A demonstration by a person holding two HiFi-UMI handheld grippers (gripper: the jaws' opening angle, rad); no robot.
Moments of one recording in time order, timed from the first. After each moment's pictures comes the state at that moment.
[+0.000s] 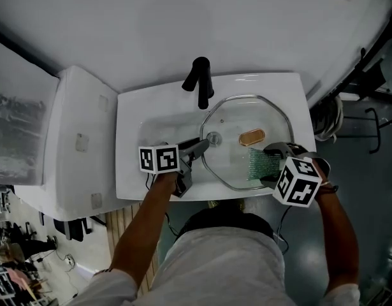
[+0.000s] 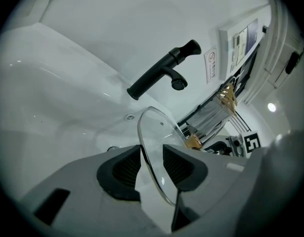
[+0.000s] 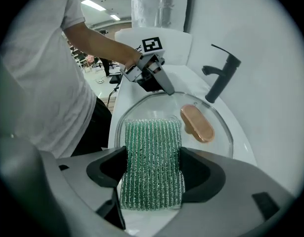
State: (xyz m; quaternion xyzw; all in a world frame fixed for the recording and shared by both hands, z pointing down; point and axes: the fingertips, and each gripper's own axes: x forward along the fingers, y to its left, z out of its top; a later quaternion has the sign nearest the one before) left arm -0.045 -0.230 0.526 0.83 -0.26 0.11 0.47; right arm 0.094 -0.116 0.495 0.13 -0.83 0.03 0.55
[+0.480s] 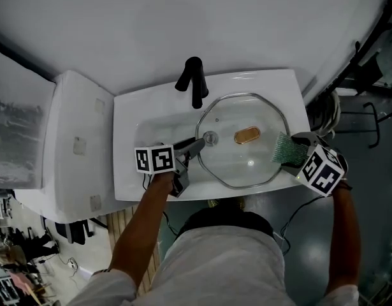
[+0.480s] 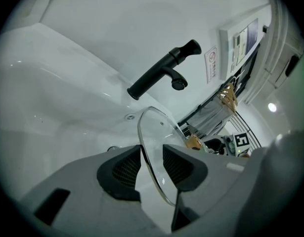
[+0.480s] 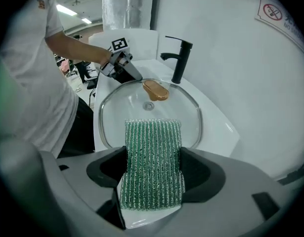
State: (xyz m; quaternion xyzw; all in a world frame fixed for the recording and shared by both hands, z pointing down) left arm -0.045 -0.229 0.526 0.83 -0.27 0.11 0.47; right arm 0.184 -0.133 0.488 0.26 -0.80 0.08 0.54
